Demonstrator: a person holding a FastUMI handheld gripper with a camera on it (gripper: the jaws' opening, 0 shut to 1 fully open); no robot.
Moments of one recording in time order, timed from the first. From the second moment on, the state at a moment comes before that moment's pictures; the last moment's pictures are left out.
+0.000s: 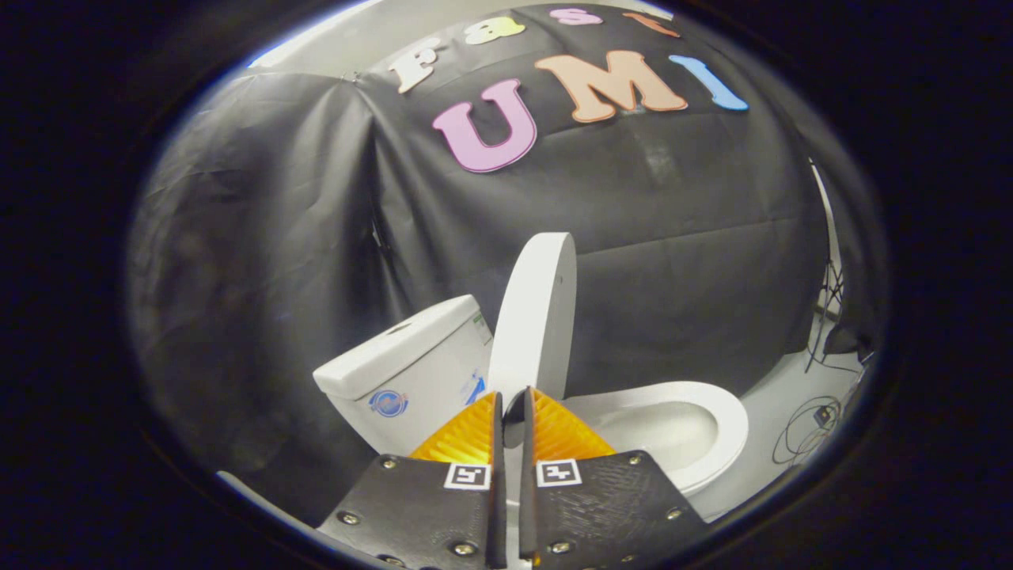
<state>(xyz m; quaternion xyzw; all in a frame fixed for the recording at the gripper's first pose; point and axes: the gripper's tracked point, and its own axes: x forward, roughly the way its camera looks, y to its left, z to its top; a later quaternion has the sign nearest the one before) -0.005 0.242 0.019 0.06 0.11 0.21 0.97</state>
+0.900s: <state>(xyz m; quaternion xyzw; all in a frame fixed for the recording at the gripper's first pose) -0.016 0.353 0.020 0.06 0.10 0.28 0.95</state>
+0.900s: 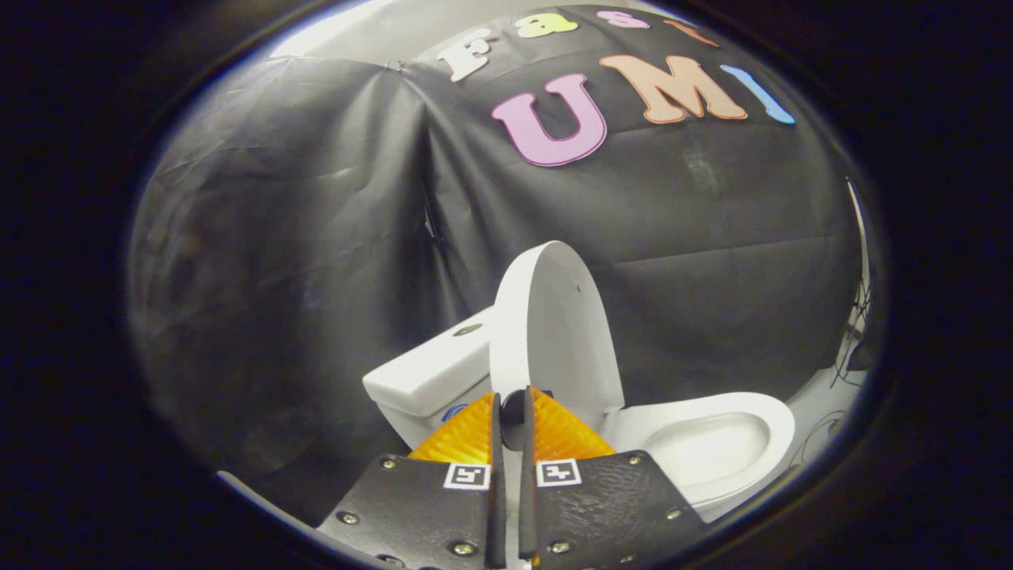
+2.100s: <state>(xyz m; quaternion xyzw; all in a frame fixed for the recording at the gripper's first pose) -0.026 0.397 0.020 0.09 0.11 0.32 0.94</state>
